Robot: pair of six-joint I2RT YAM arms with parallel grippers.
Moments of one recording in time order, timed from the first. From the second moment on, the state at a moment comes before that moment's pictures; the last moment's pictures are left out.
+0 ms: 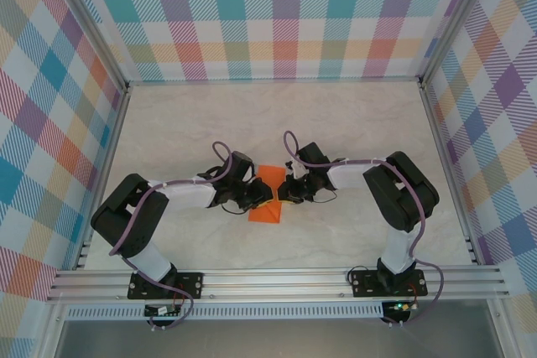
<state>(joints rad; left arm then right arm) -0.66 1.63 0.74 -0.03 0.45 -1.03 0.61 1.84 0.89 -0.16 -0.65 0.65</state>
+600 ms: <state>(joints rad) -0.68 1.67 0.73 -0.01 0.46 -1.05 0.62 1.84 0.90 -0.18 -0.63 0.65</state>
